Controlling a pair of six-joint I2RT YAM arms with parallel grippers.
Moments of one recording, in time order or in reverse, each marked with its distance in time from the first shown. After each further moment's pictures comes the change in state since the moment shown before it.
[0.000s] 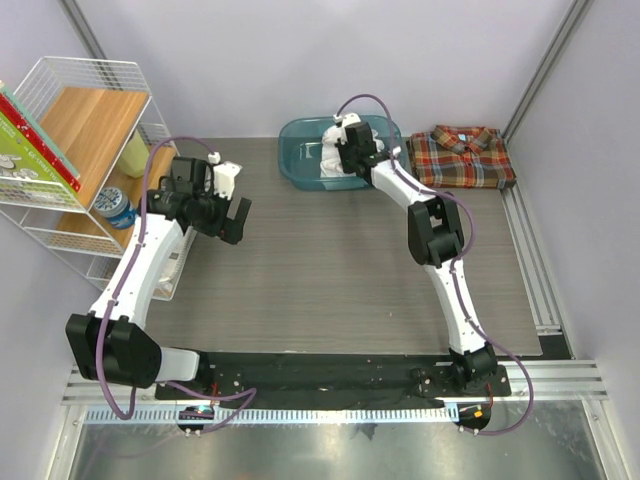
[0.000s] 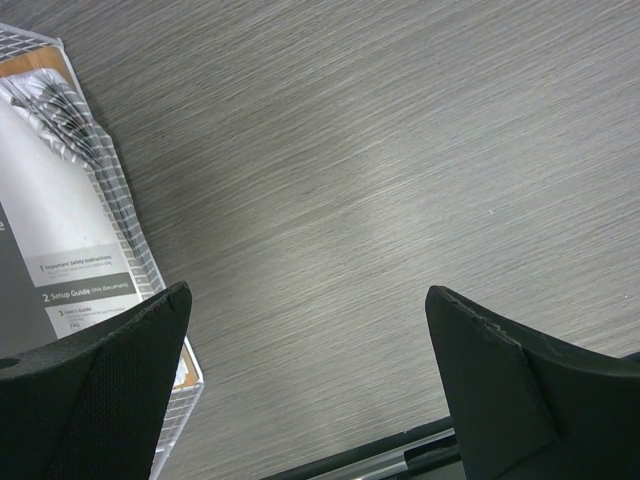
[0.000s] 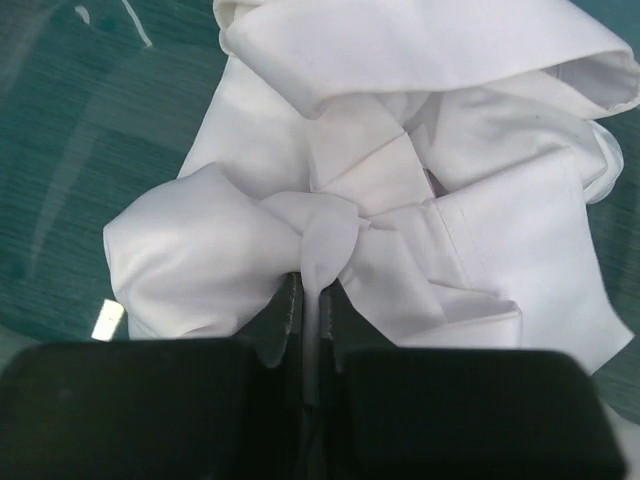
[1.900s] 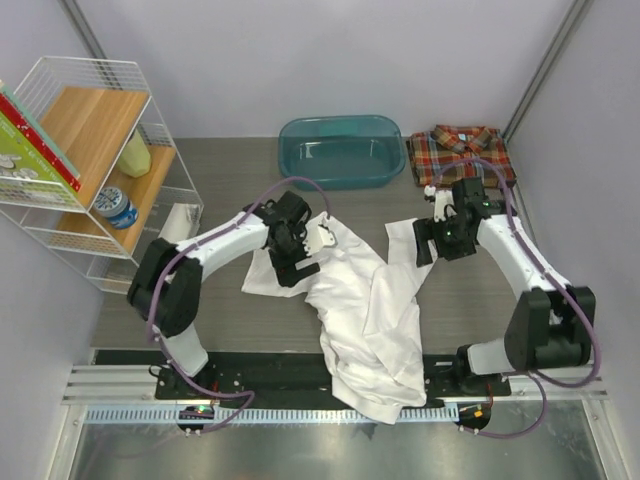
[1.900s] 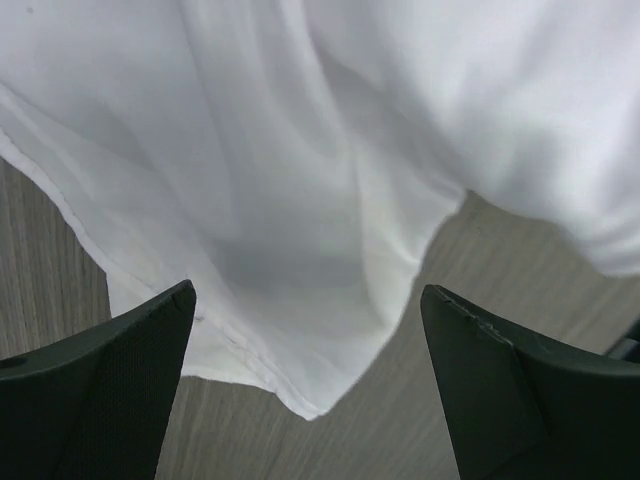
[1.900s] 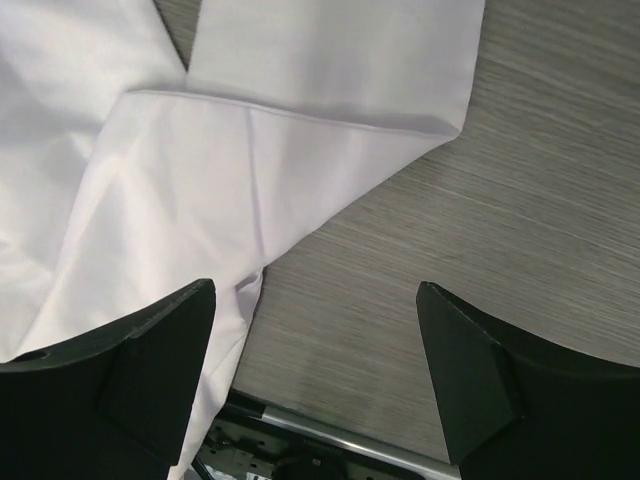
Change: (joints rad) left arm -0.458 0.331 -0.074 0.098 0.078 0.391; right arm -0.340 -1.177 -1.135 -0.640 -0.332 -0.134
